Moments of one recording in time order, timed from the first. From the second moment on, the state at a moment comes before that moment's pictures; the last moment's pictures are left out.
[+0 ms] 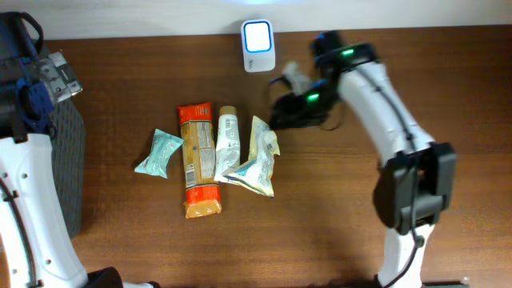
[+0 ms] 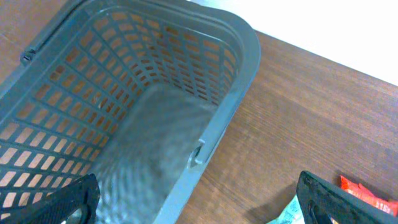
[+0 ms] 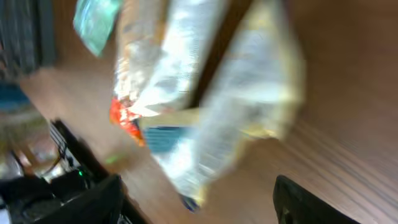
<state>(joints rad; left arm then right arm) 0.22 1.59 2.00 -1.21 -0.40 -0.18 0.30 2.10 1.91 -1.27 -0.63 -0.08</state>
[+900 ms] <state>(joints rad) 0.22 1.59 2.00 -1.21 -0.40 -0.18 -0.07 2.18 1.97 -1.28 -0.44 -0.07</state>
